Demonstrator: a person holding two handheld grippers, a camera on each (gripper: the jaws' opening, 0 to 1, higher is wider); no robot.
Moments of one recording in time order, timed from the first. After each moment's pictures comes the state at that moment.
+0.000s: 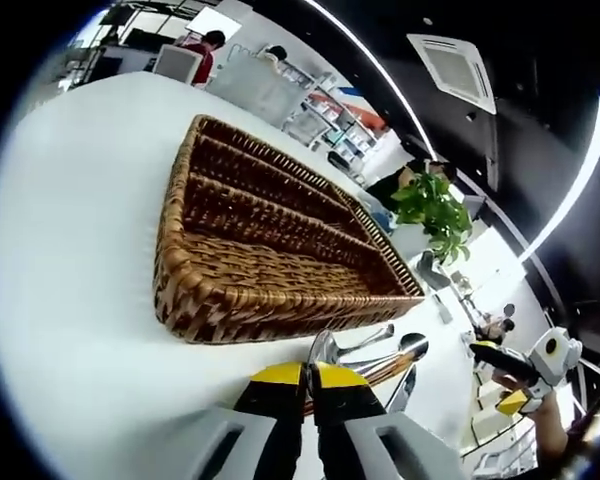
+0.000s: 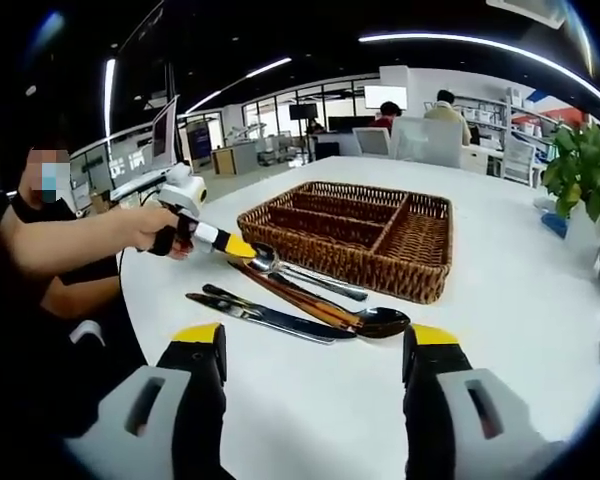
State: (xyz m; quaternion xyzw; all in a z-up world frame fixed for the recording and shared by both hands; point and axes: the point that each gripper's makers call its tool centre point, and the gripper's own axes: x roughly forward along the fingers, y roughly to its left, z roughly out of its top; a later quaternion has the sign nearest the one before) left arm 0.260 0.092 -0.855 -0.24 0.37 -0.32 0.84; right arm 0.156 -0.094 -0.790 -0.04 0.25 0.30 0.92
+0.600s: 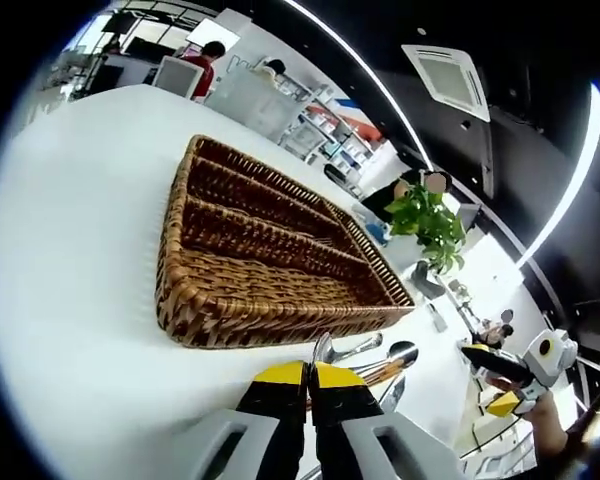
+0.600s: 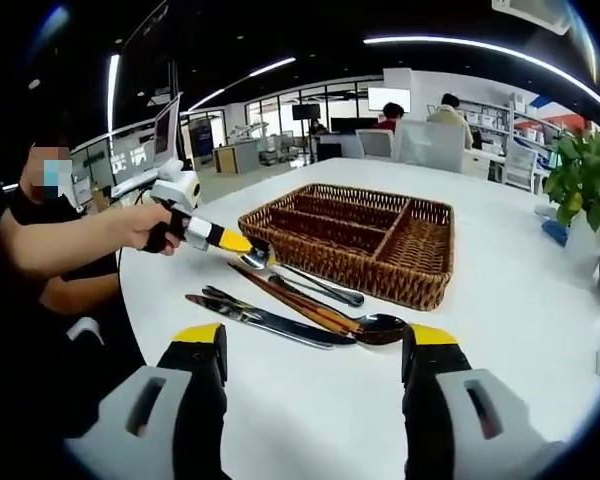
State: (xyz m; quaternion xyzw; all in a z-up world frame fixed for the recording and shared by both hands) left arm 0.253 0.090 -0.837 -0.24 0.35 -0.32 0.84; right arm 0.159 -0.094 -0.785 -0.05 0.24 0.30 0.92
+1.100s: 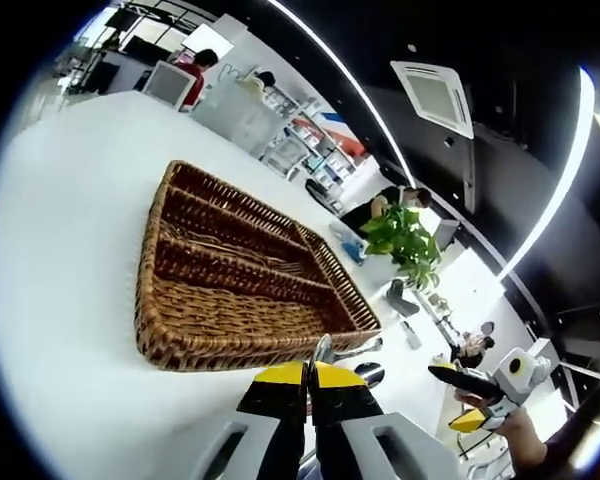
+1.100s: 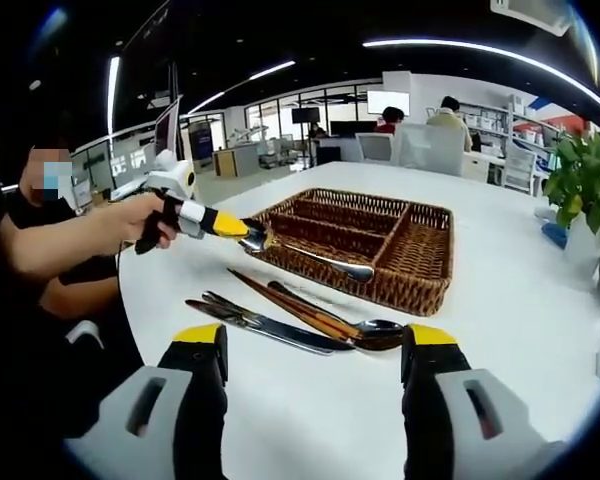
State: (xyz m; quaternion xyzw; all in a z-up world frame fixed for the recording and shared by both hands) left arm 0.260 0.086 -0.792 -0.27 0.31 -0.35 0.84; right arm 0.162 -0.093 -0.781 -0.04 0.24 0.30 0.92
